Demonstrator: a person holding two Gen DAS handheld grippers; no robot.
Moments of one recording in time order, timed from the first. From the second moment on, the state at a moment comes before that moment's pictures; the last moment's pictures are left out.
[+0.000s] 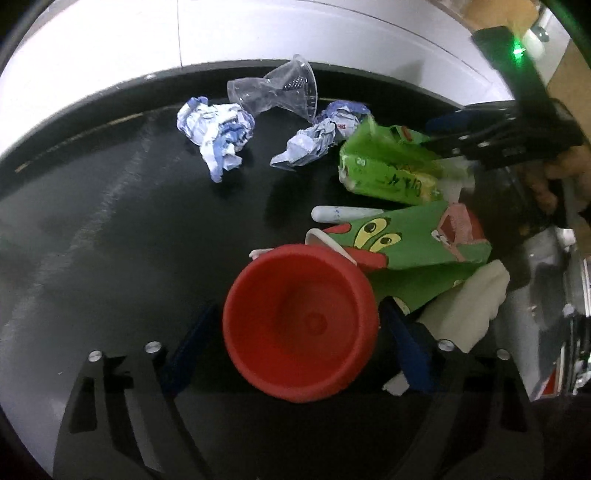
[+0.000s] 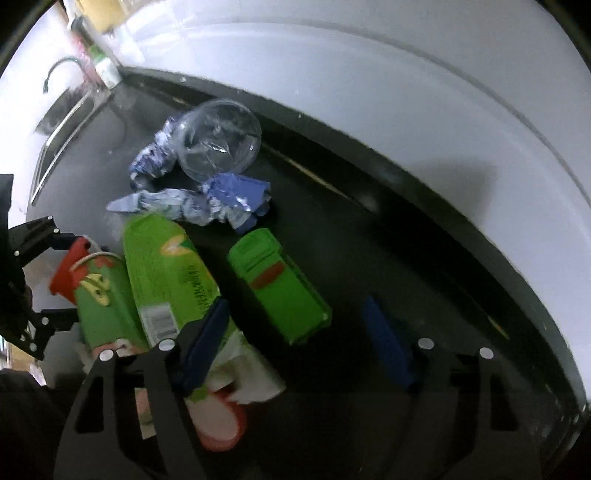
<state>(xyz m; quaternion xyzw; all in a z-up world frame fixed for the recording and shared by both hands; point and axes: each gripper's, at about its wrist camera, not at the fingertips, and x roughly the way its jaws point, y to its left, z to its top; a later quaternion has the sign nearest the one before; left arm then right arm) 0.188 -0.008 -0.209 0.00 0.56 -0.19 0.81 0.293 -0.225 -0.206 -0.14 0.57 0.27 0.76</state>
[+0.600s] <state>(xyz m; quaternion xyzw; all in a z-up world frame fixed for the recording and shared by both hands) 0.172 0.006 -0.174 -0.01 0.53 -0.15 0.84 0.276 -0.228 -0.172 -0.14 0.54 0.24 0.80</state>
